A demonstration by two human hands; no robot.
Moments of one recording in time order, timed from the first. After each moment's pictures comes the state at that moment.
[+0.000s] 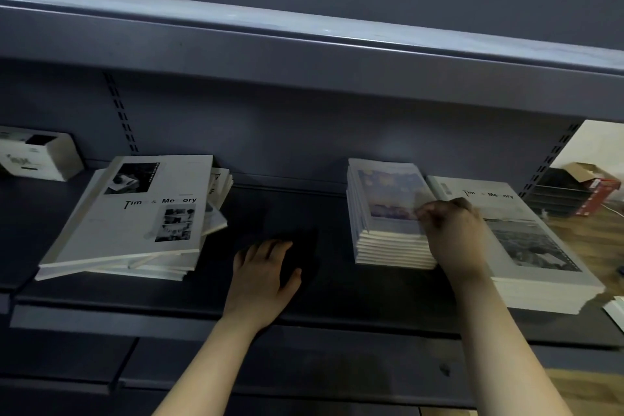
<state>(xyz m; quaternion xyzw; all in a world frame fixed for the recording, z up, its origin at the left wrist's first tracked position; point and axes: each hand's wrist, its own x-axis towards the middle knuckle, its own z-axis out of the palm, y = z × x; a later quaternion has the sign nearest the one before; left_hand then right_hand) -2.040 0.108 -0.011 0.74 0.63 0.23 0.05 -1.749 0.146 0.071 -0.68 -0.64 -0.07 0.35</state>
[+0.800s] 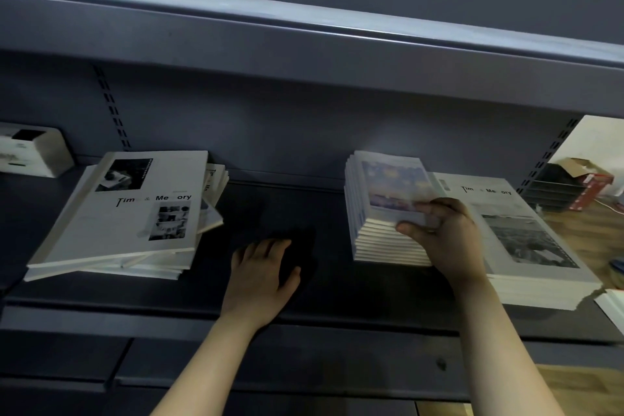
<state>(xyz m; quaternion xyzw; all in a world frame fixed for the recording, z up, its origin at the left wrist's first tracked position) -2.038 0.109 -0.010 0.74 0.64 0.21 0.06 -1.747 0.143 0.061 -0.67 -0.65 0.02 0.37</state>
